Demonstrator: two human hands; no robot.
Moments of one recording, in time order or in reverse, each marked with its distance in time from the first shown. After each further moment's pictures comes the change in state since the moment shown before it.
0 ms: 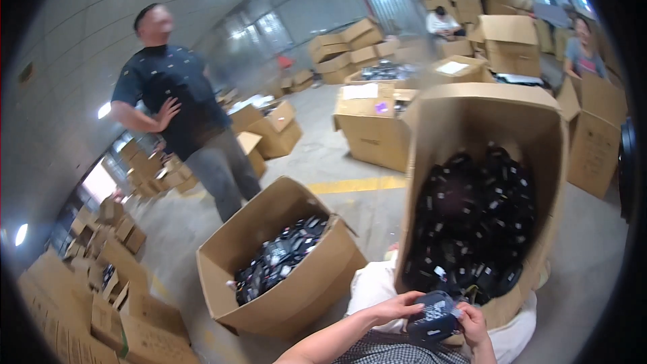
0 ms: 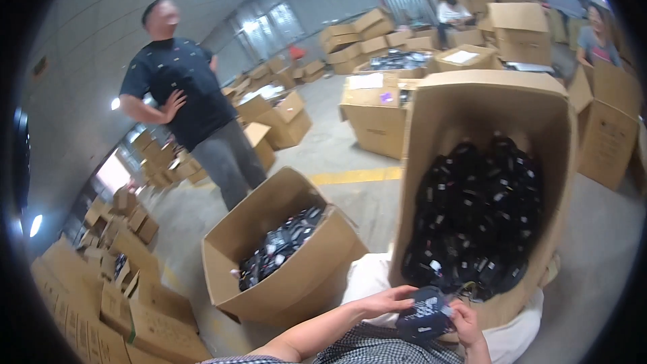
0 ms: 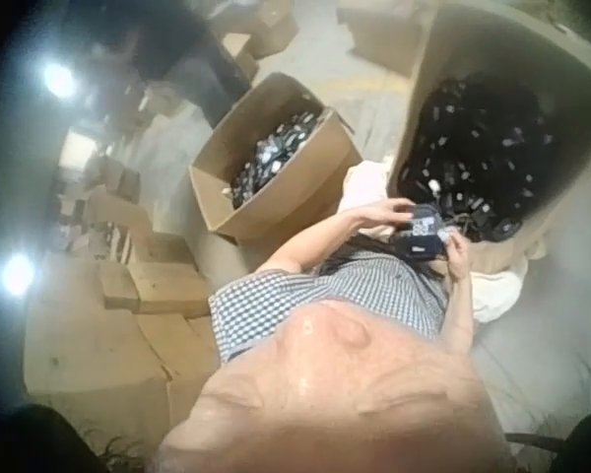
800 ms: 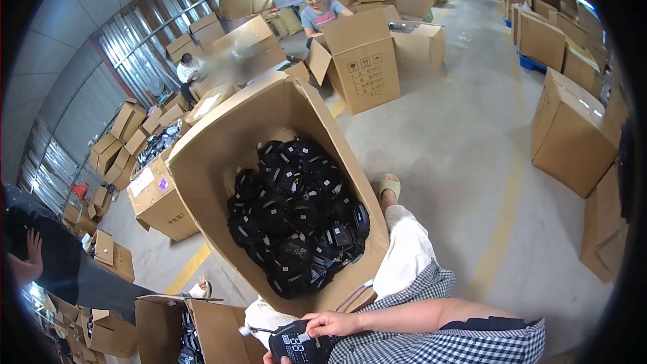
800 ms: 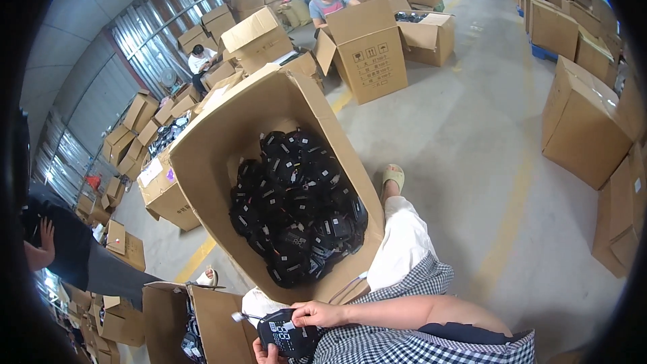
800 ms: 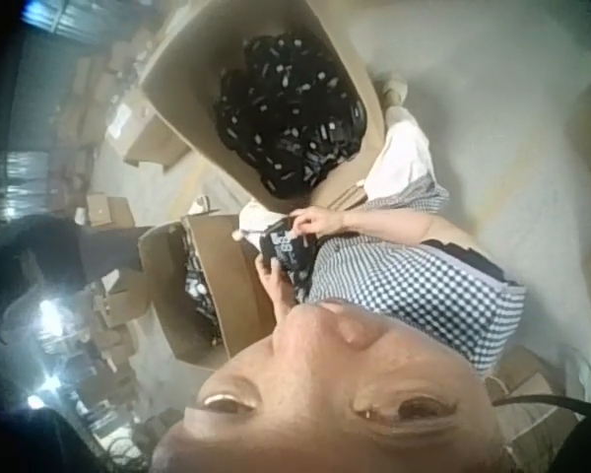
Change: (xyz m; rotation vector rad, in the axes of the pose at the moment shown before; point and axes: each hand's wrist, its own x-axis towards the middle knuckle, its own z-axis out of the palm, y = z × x) left_hand -0.141 -0.063 0.017 -0.193 0.612 0.416; right_hand 0.002 0.027 0.113 -0.104 -0.360 -0.078
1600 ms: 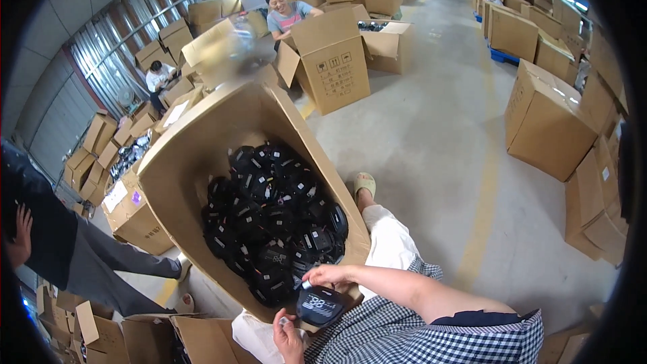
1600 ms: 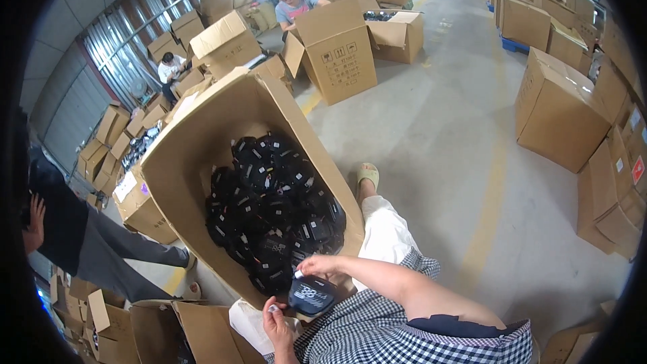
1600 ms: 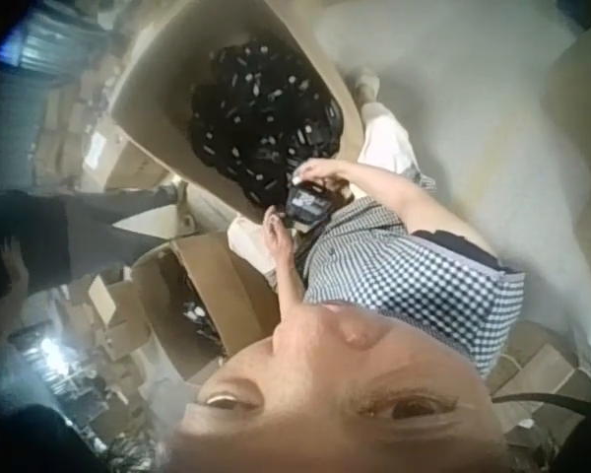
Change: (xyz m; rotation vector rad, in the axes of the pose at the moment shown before) left_hand 0.095 -0.058 0.069 0.358 -0.174 0.385; right_hand -0.001 0.075 -0.154 -0.004 0.296 0.373
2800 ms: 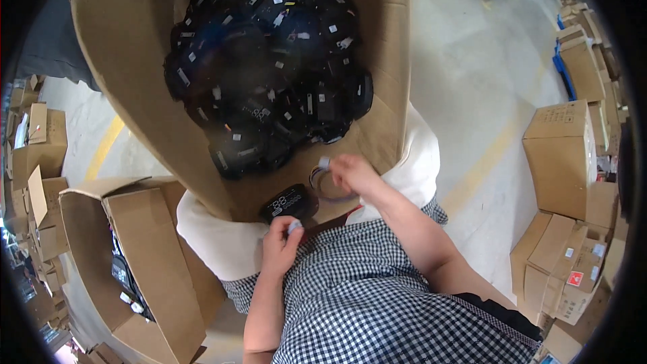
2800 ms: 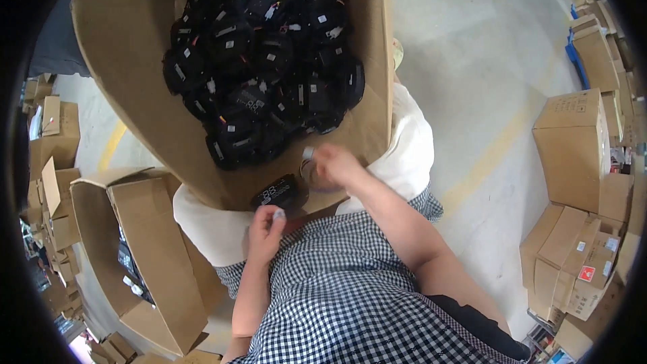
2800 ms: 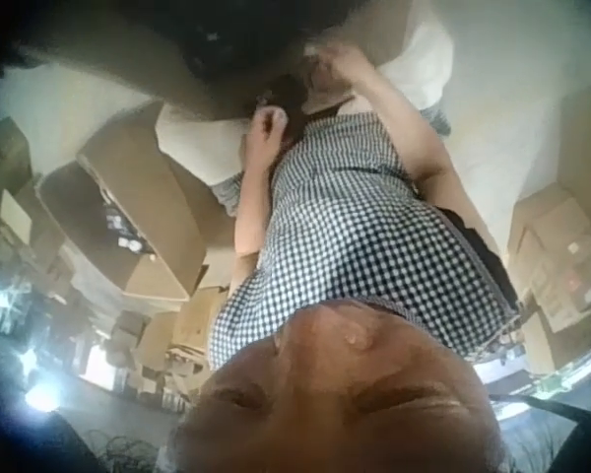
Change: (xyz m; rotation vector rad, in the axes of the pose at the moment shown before) left_hand -0.006 -0.047 0.007 0.165 -0.278 -0.480; right_hand -0.030 -0.027 0.006 0.040 0.548 0.450
